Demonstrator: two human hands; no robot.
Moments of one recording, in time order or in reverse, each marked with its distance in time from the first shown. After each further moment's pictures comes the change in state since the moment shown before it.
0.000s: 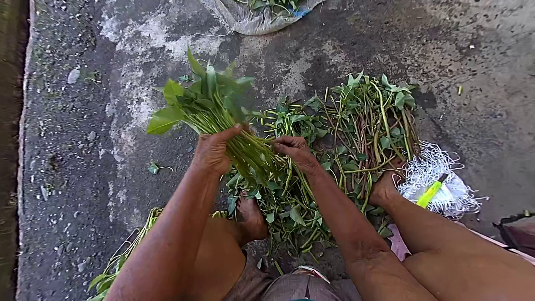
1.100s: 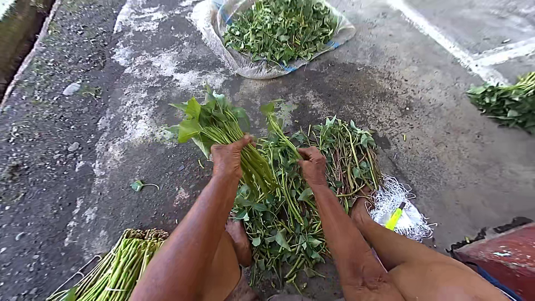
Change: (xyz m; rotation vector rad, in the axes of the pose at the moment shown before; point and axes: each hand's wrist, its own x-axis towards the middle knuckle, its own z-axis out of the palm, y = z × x) left_hand -0.019 0.022 0.044 -0.148 0.262 0.096; right_hand -0.015 -0.074 -0.030 -0.708 0.489 -0.019
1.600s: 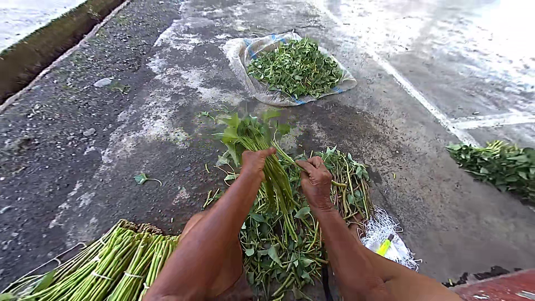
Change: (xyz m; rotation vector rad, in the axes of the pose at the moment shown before) left_hand -0.024 0.012 0.003 0.032 0.014 -0.195; right_hand -0.038 -0.085 -0.020 -0.266 0.194 -0.611
